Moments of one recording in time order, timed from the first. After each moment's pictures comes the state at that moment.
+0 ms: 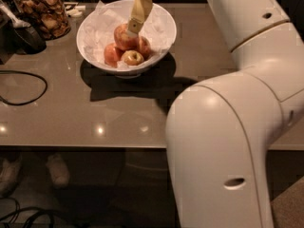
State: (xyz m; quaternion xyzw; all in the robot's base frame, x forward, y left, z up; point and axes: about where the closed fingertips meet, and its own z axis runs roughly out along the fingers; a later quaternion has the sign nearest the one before) arm 0.704 0.025 0.990 -0.62 0.74 0.07 0.24
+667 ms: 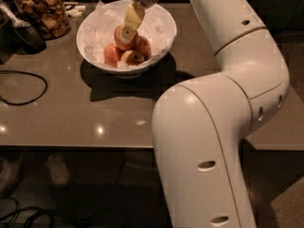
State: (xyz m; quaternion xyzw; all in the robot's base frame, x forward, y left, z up) arm 0.714 0.047 0.963 -0.62 0.75 0.10 0.22
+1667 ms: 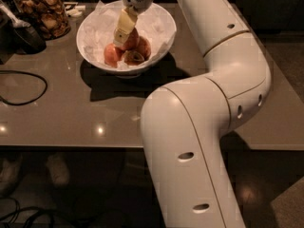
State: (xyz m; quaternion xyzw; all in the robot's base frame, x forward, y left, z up) arm 0.722 0.068 0.944 -0.62 0.74 0.12 0.21
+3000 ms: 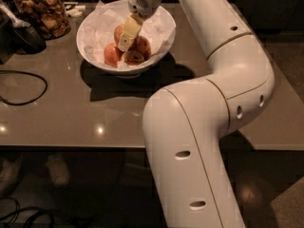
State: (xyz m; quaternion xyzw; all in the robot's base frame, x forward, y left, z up) arm 0.727 0.054 0.923 -0.61 0.76 0.13 0.19
